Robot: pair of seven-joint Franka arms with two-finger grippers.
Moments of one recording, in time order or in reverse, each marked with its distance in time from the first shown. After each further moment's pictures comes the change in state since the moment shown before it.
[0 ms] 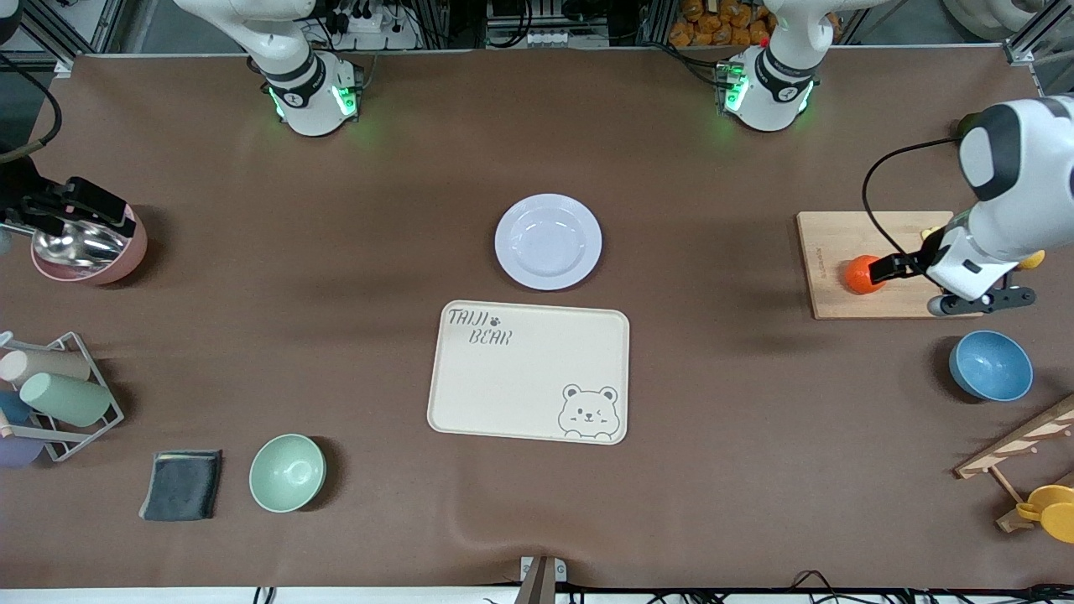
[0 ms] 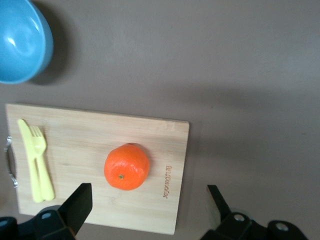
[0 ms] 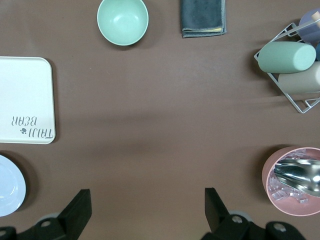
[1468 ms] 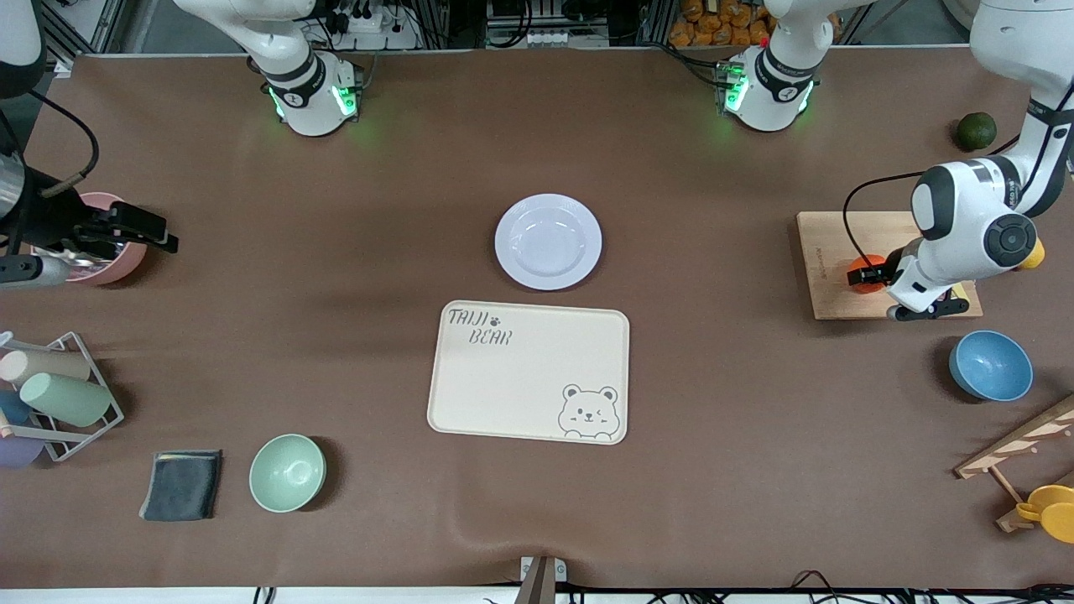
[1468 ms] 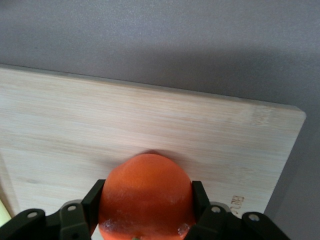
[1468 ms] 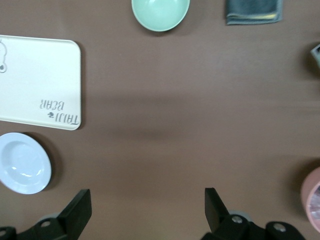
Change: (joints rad) left arm 0.122 0.239 -0.002 -0.110 0.088 0.238 0.007; right arm 0.011 0.071 -0.006 -0.013 0.134 0.006 -0.065
